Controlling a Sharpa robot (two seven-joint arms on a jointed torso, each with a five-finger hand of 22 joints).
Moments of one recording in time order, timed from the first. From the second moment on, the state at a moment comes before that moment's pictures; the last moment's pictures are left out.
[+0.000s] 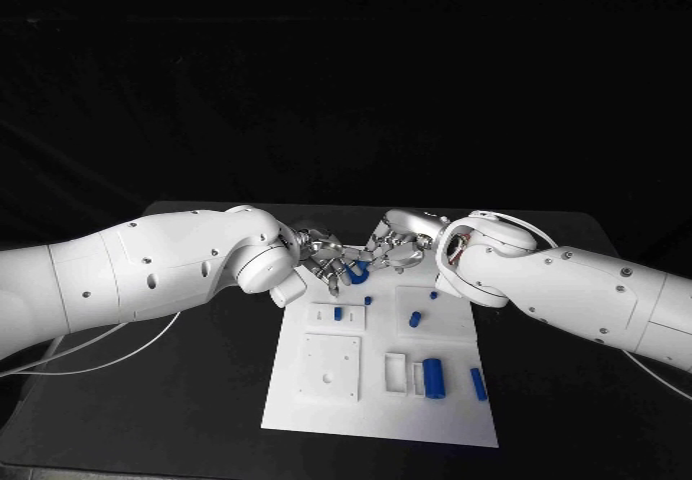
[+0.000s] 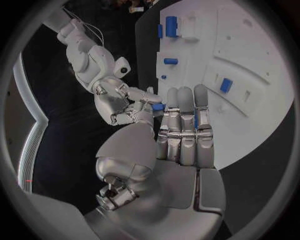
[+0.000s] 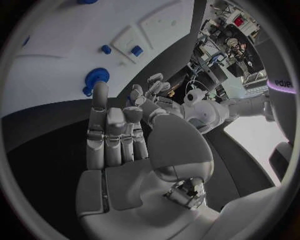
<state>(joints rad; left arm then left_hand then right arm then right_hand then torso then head) 1.46 -0.62 -0.24 1.39 -0.44 -0.11 -0.34 1.18 0.25 -0.17 -0.04 0.16 1.19 0.06 0.06 0.08 1.43 -0.01 0.27 0.24 1.30 -0.06 0.75 0.54 0.03 1.29 -0.08 0.10 1.03 1.26 -0.61 -0.01 1.36 -1.32 -0.15 -0.03 1.24 0.04 0.39 -0.27 0.06 1.25 0.06 0.06 0.08 1.35 -0.02 0.89 0.95 1.36 -0.08 1.03 1.21 0.07 1.39 -0.10 0.17 1.00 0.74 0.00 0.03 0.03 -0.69</state>
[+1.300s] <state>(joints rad) 1.46 -0.64 -0.24 1.40 -0.39 -0.08 -0.32 1.18 0.27 -0.13 -0.09 0.18 1.09 0.09 0.07 0.07 1.36 0.01 0.26 0.23 1.24 -0.03 0.74 0.51 0.03 1.26 -0.05 0.08 0.99 1.25 -0.61 0.01 1.34 -1.27 -0.15 0.00 1.23 0.03 0.40 -0.27 0.07 1.25 0.06 0.06 0.08 1.35 -0.02 0.88 0.95 1.36 -0.08 1.03 1.21 0.07 1.39 -0.10 0.17 1.01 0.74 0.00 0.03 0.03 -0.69</state>
